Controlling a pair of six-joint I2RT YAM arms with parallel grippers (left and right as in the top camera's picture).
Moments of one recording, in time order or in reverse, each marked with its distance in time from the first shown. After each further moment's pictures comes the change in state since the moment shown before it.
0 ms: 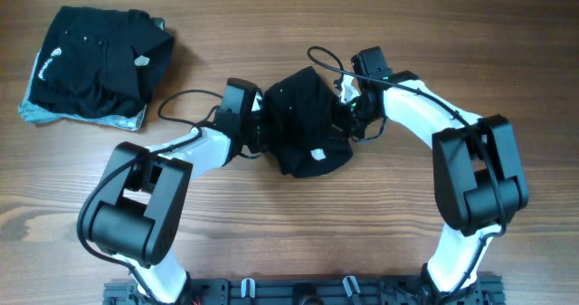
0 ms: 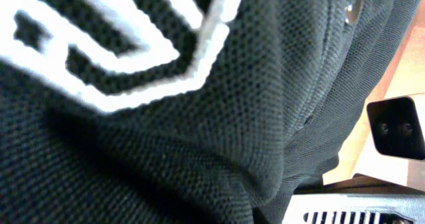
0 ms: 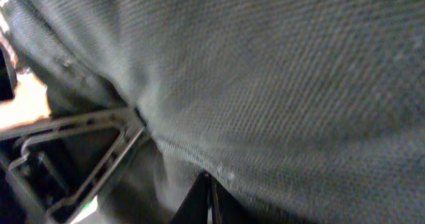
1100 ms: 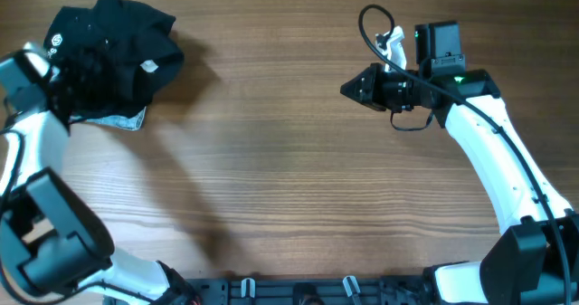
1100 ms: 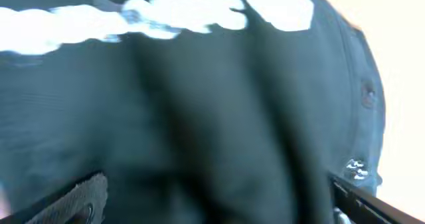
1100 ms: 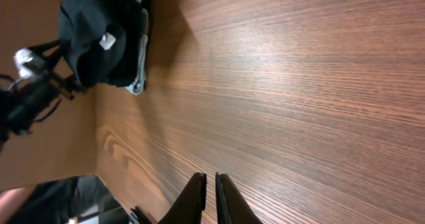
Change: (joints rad) left arm 0.914 -0.093 0.307 -0.238 -0.087 0.394; right arm -0.132 -0.410 0.006 -0.049 -0.031 -0.108
